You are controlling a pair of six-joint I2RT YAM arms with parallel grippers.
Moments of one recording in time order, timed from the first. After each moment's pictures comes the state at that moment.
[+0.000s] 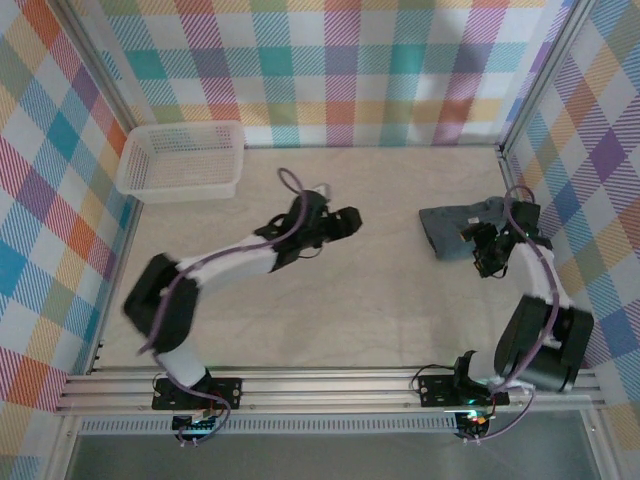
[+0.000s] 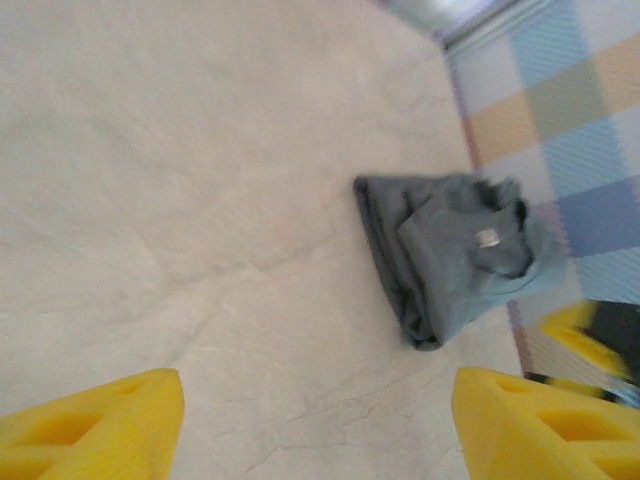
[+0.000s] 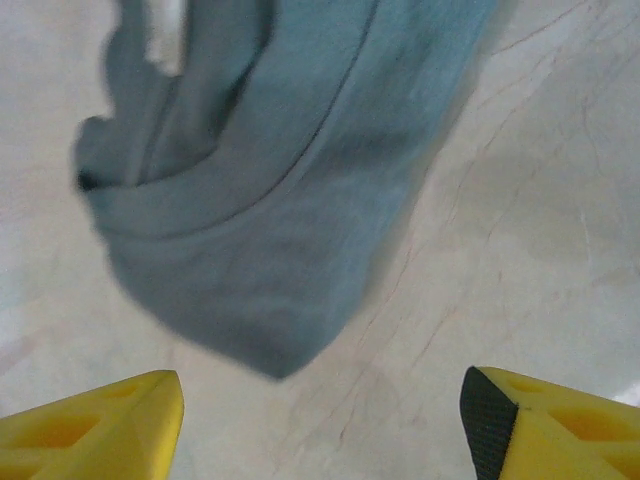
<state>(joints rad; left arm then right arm) -0.74 1.62 1.12 0.01 0.03 -0.84 -0.32 1.41 0.88 -0.56 -0.31 0.83</state>
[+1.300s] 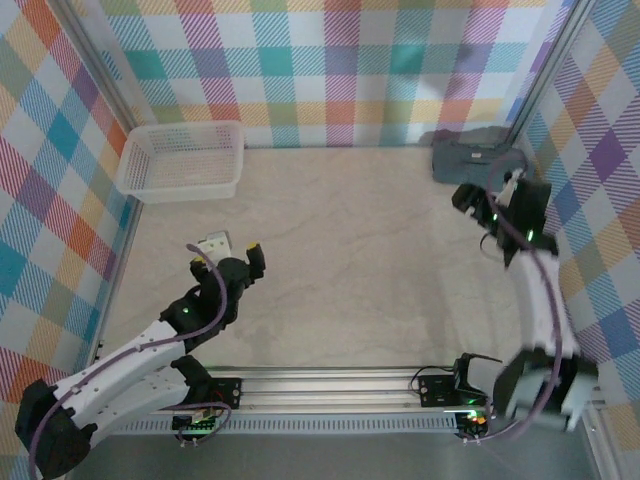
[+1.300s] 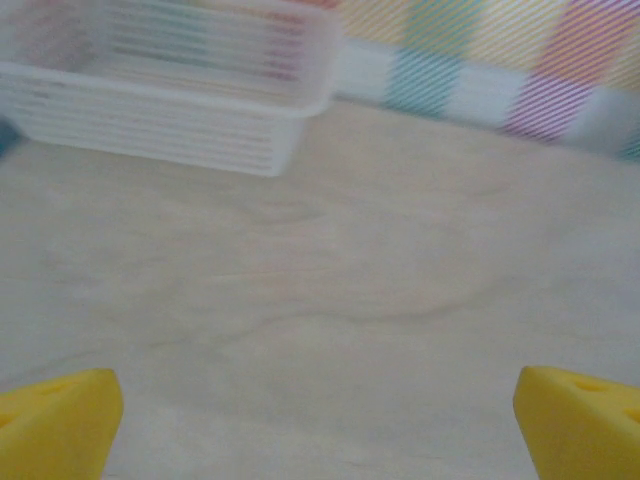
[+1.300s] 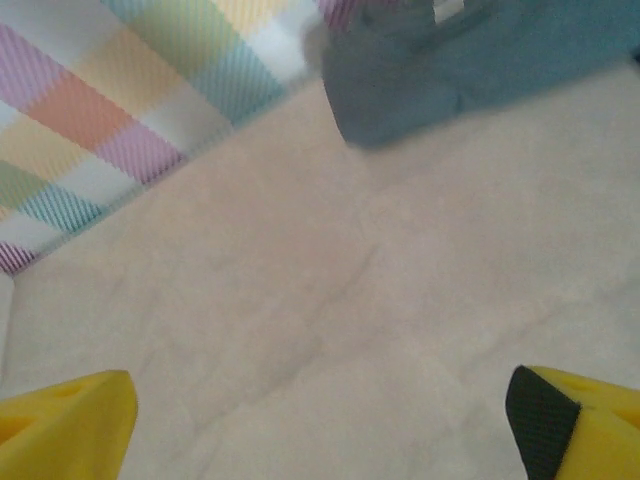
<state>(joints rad) -0.70 0.81 0.50 -0.23 -0.81 -0.50 -0.19 1.10 0.88 -0.35 -0.25 0.38</state>
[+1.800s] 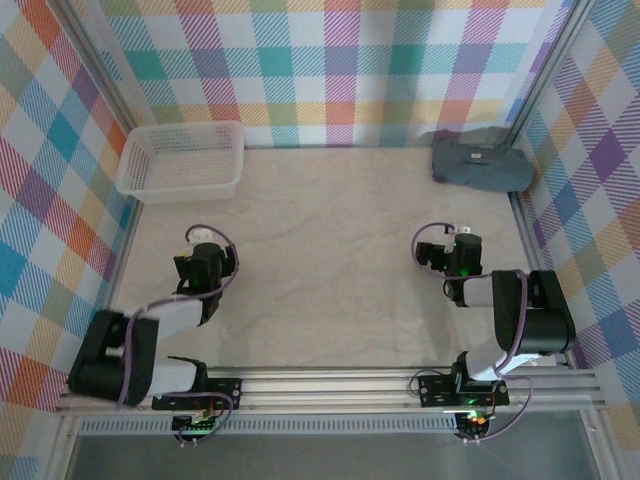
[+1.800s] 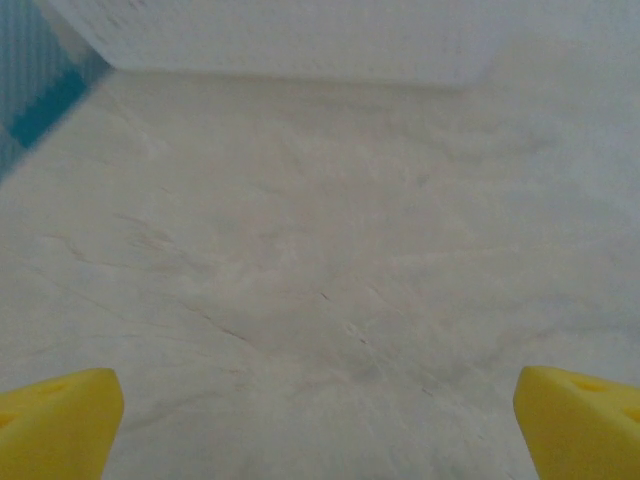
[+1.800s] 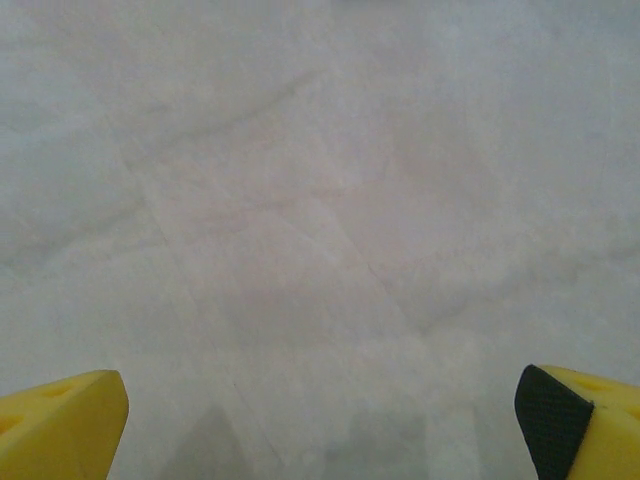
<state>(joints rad) -0.18 1.35 0.36 0.42 -0.45 -0.17 0.01 1.55 0.39 0.60 -0.02 0.10</state>
